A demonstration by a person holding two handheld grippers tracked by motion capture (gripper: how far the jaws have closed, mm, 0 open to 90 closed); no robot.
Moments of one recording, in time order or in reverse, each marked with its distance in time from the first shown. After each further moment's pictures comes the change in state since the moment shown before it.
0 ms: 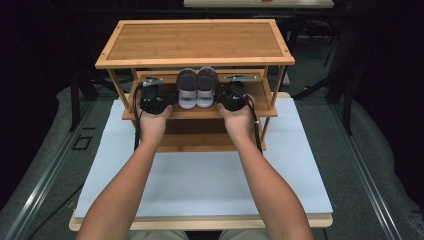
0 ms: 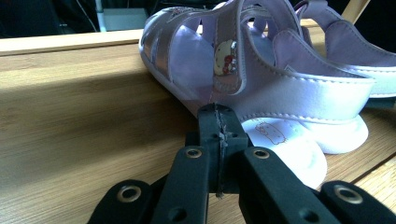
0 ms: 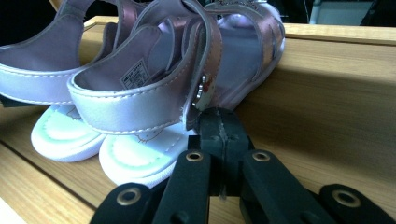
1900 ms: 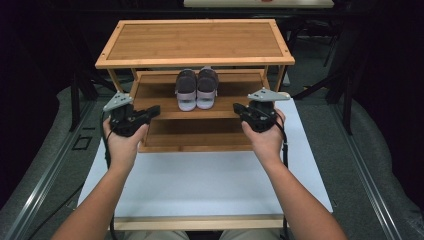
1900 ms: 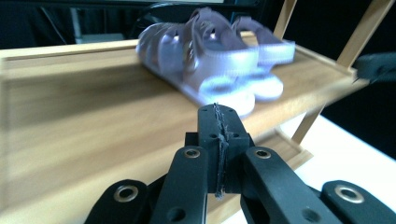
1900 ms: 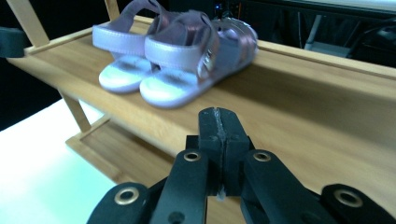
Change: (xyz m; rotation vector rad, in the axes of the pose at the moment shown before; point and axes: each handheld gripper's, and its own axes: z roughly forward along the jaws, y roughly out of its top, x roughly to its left) left arm 0.013 -0.041 -0.105 -0.087 -0.097 0.054; right arm -0.009 -0.033 -0.104 -0.088 0.007 -0.173
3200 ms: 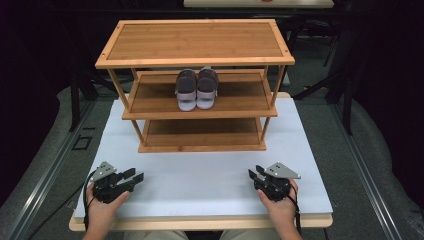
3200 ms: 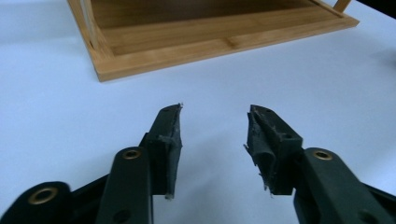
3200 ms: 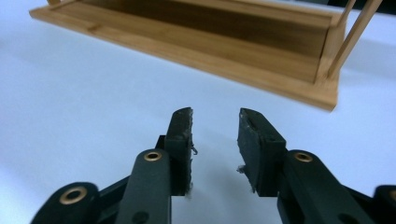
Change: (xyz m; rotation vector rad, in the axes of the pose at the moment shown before) left arm 0.027 -0.177 -0.044 0.191 0.023 -0.066; right arm 0.009 -0.197 -0.032 0.097 -0.071 0.033
